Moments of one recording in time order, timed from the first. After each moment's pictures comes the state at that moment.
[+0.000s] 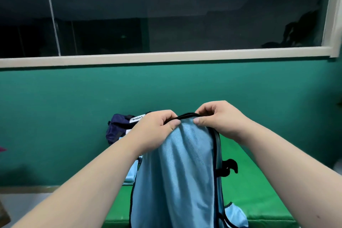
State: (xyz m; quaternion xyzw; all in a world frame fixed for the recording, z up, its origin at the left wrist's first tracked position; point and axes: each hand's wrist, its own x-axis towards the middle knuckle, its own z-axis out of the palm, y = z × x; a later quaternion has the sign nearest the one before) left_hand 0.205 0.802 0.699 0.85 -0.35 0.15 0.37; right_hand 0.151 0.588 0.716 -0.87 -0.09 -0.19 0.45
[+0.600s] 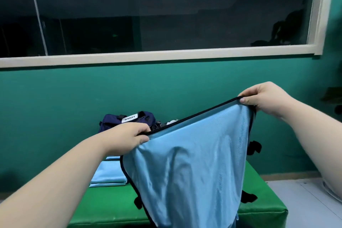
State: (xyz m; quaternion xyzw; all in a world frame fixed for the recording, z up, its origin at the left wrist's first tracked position) left_hand 0.243 0.841 0.692 0.93 -0.35 0.06 0.12; right_hand 0.131 0.450 0.741 -0.87 0.08 -0.29 0.39
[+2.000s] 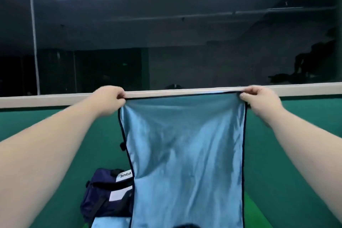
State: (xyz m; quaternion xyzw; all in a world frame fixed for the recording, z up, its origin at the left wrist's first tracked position) left_hand 0.525 0.816 0.936 0.91 -0.18 0.33 0.14; right_hand 0.428 0.385 0.893 -0.74 0.05 -0.46 0.48
